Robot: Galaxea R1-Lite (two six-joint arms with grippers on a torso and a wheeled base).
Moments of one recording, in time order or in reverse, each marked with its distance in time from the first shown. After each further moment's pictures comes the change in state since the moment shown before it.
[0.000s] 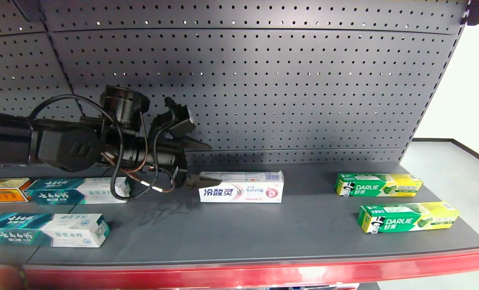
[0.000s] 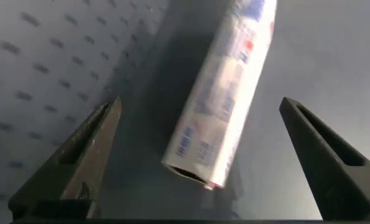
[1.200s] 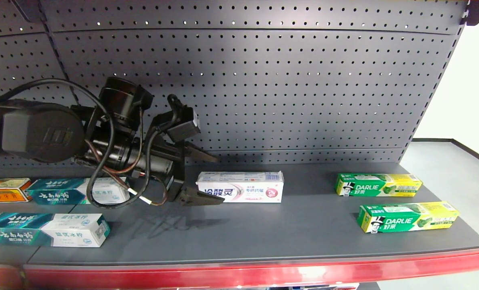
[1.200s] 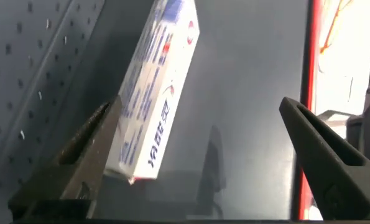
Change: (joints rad) left arm -0.075 -0.077 -0.067 0.301 -0.023 0.065; right arm 0.000 0.000 -0.021 -0.001 0.006 0.000
